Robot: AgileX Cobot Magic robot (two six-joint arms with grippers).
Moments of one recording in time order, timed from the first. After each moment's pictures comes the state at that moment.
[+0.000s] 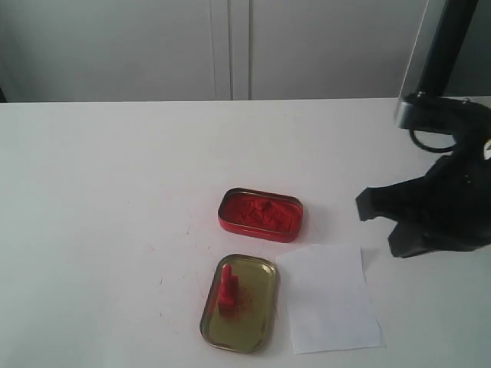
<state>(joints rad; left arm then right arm) -0.07 0.00 0.02 -0.06 0.53 0.08 0.35 1.22 -0.88 0.21 0.96 0.16</state>
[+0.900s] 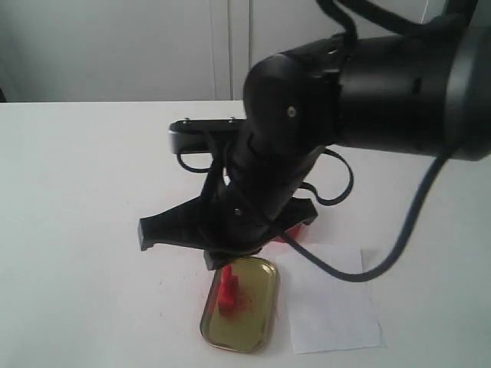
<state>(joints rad) -0.07 0.00 0.02 -0.06 0.53 0.08 0.87 1.66 -1.25 0.12 0.87 0.45</state>
